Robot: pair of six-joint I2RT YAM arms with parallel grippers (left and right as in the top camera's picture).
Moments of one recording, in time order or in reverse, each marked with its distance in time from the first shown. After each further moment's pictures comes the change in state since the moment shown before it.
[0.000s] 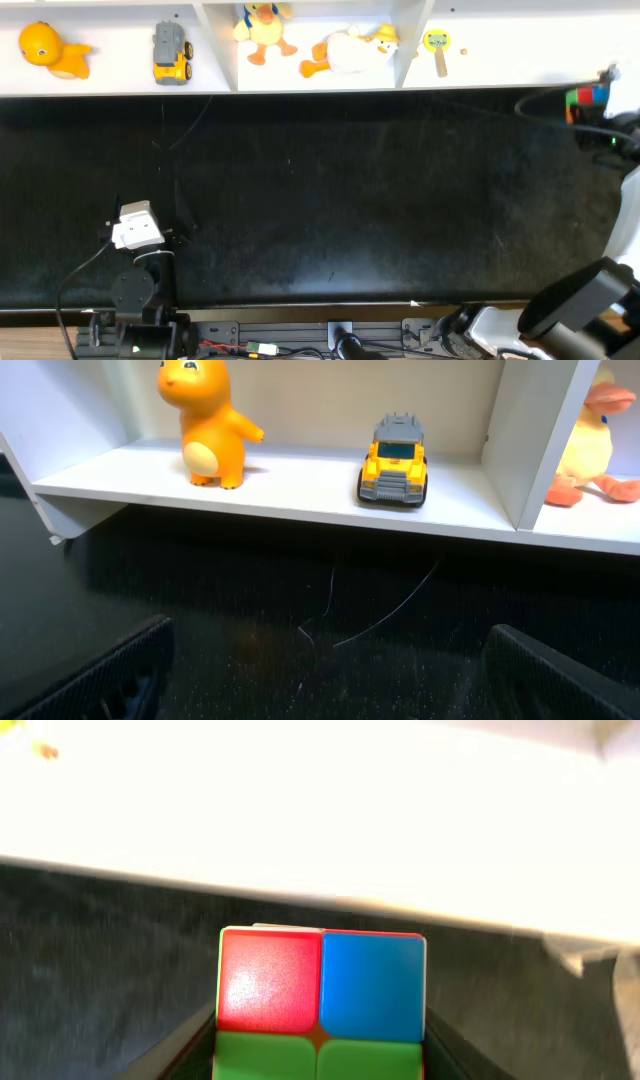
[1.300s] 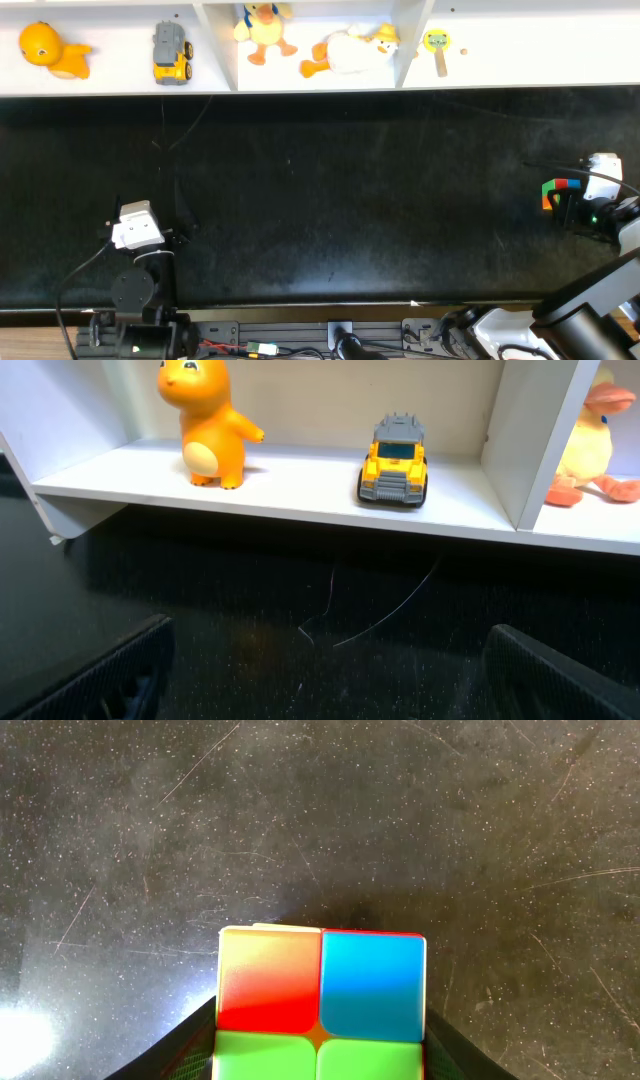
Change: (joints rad) left arm 0.000 0.000 0.000 0.000 0.000 0.000; right arm -0.281 0.026 -0.380 -0.026 -0.035 -0.203
